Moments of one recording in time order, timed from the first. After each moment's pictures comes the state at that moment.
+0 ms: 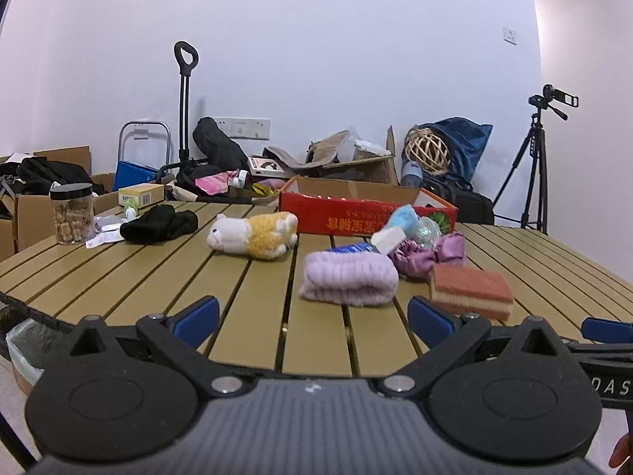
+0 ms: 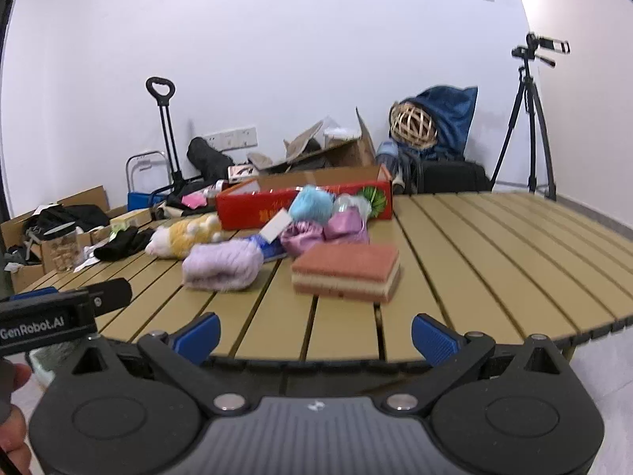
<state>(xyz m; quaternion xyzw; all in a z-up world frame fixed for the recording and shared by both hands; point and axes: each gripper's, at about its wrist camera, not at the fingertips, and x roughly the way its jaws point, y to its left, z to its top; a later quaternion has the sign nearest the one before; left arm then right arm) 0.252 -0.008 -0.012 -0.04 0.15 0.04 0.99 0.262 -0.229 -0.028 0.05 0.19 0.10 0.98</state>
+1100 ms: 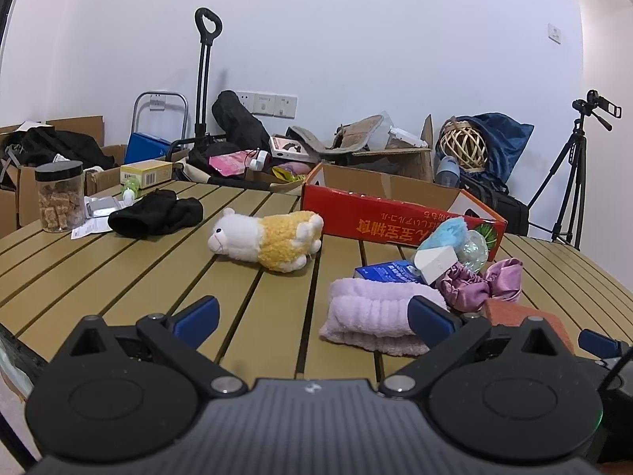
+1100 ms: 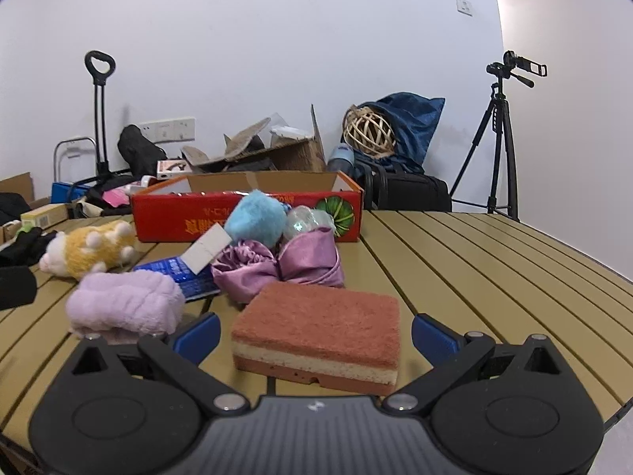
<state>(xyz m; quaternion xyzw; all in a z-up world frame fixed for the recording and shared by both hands) 0.340 0.015 -0.014 -0.07 0.19 0.07 0.98 0.385 -0.185 -0.051 0.00 0.19 -0.02 0.98</state>
